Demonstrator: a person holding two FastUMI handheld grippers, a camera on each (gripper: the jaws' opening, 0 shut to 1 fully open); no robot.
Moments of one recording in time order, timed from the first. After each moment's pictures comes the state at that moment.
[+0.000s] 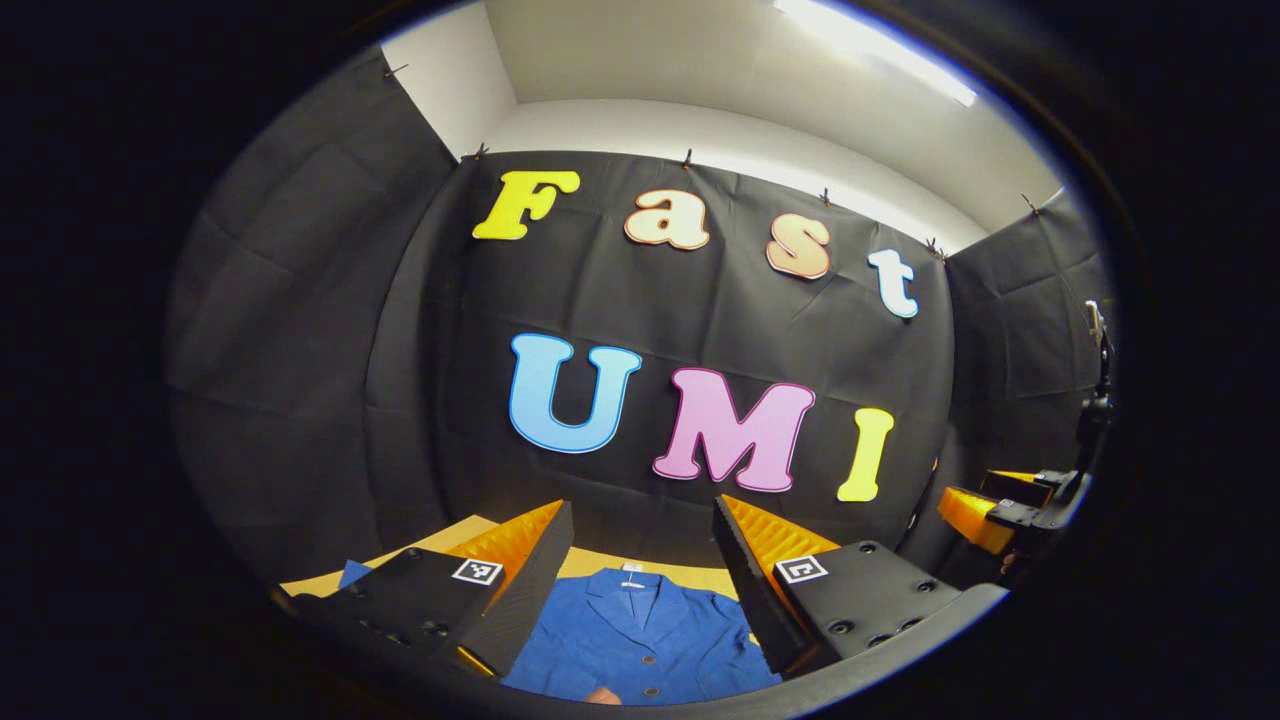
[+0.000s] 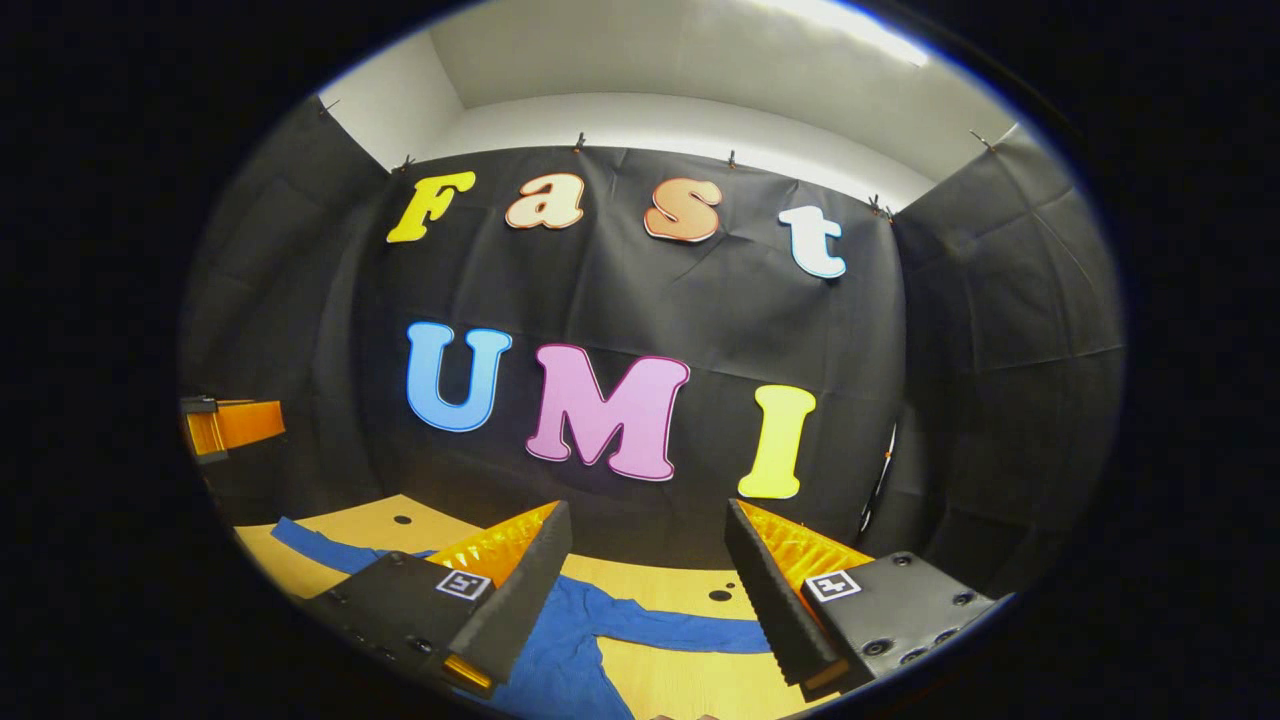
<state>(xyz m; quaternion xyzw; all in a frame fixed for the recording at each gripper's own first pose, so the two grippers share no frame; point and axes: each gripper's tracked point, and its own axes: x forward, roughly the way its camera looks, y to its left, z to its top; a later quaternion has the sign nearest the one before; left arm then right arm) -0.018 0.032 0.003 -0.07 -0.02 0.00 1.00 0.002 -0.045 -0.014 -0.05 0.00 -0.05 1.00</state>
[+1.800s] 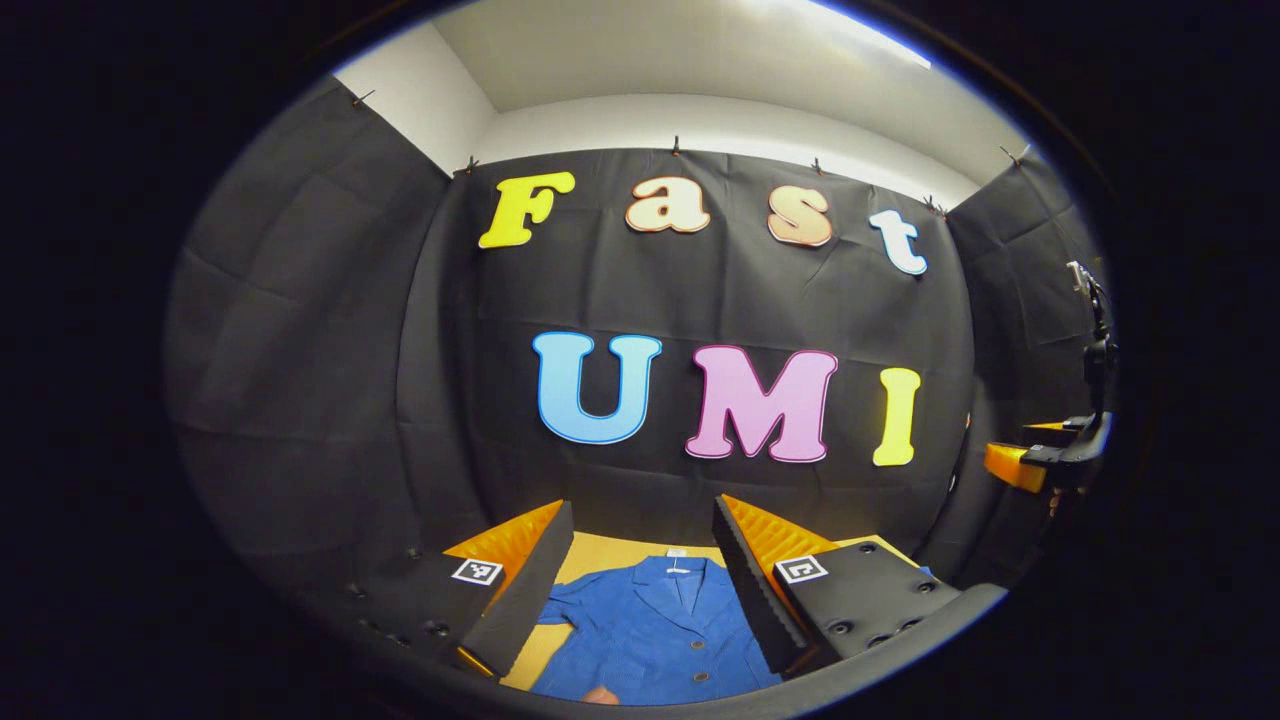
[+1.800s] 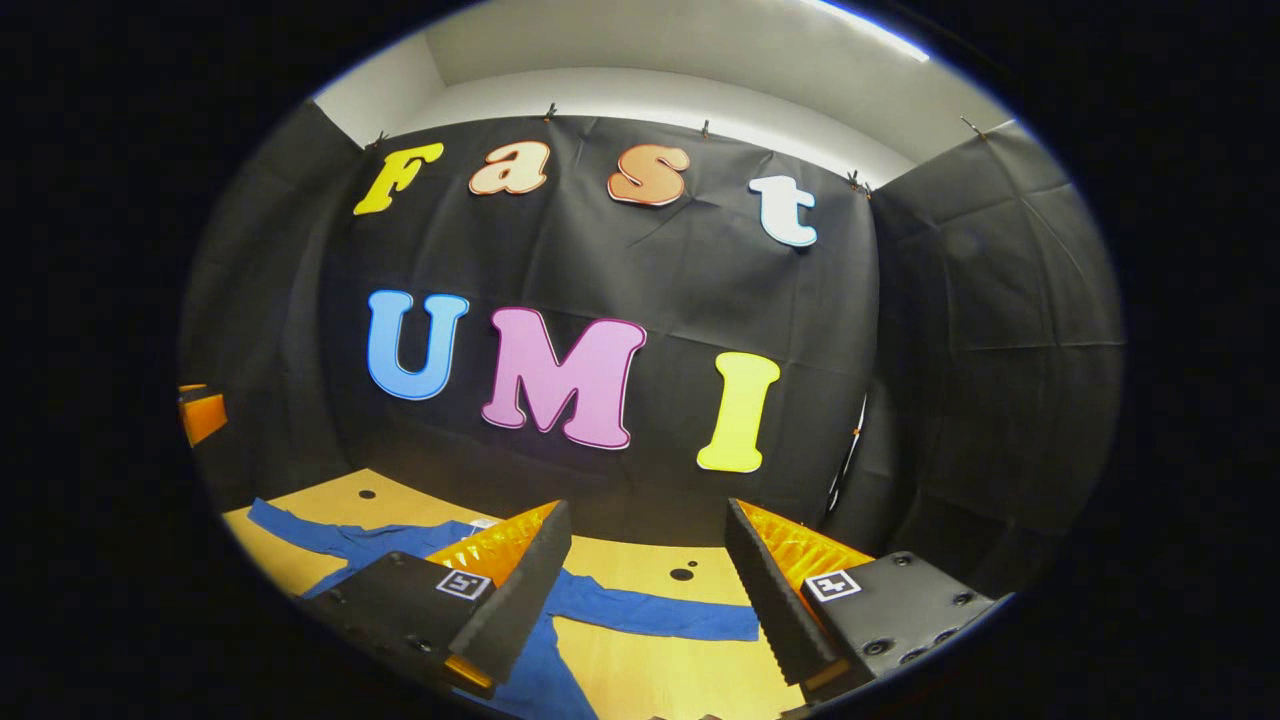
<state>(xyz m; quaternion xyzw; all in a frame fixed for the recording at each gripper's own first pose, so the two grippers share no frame) -0.028 0.042 -0.029 -0.01 0.01 0.05 1.00 0.022 -0.112 -0.041 -0.06 0.05 -0.08 0.99</state>
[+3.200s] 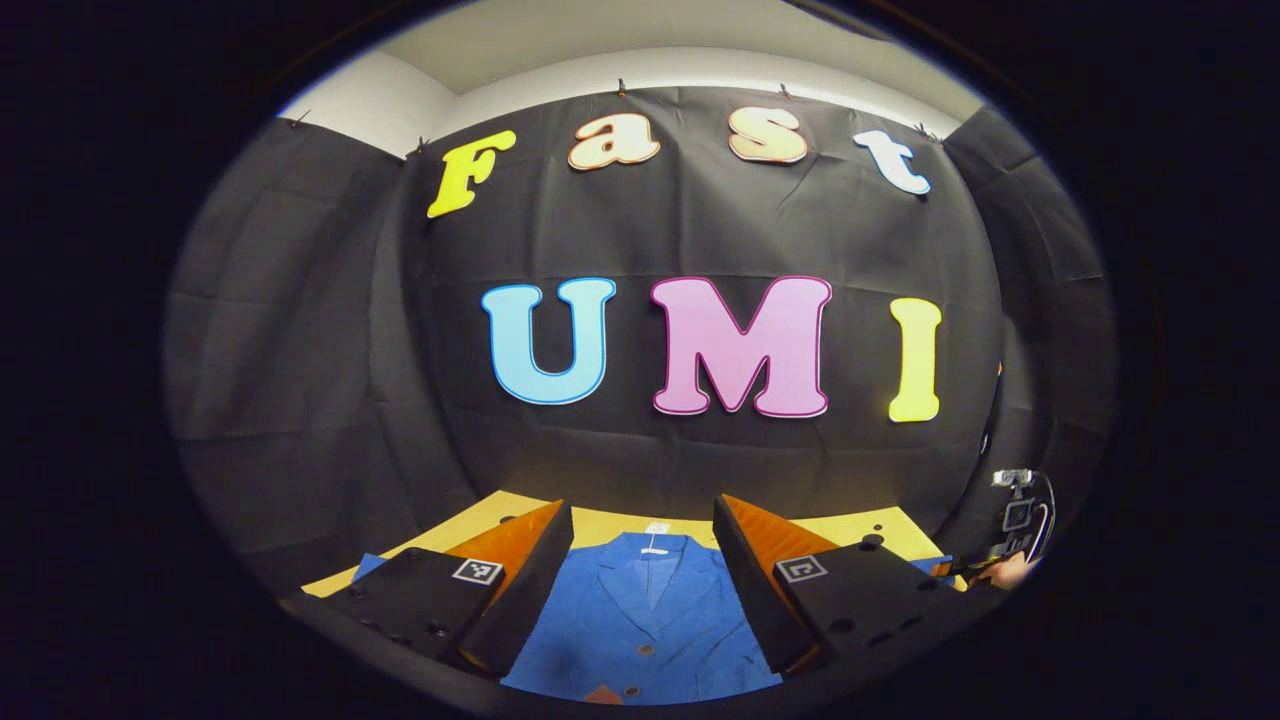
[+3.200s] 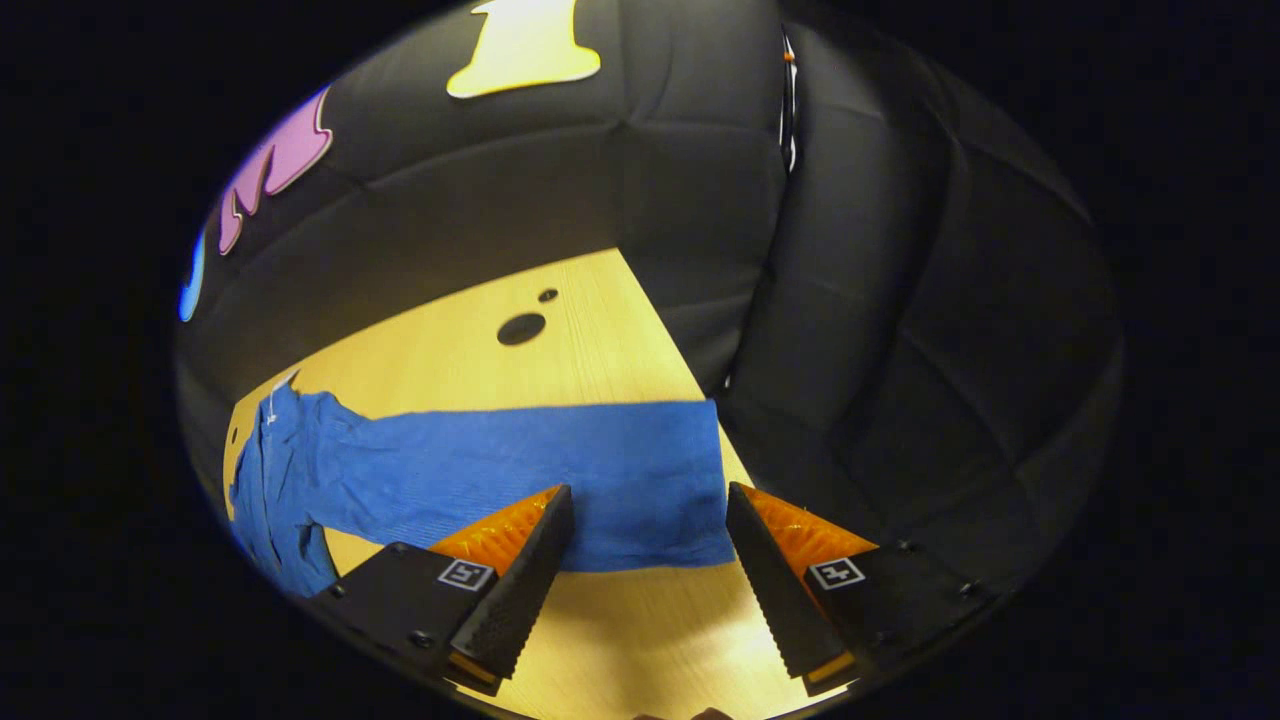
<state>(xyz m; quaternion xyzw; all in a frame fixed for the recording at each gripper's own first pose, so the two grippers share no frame) 0.106 -0.089 -0.067 0.02 0.08 0.09 0.99 0.136 -0.354 -0.495 0.14 0.46 -0.21 0.85</state>
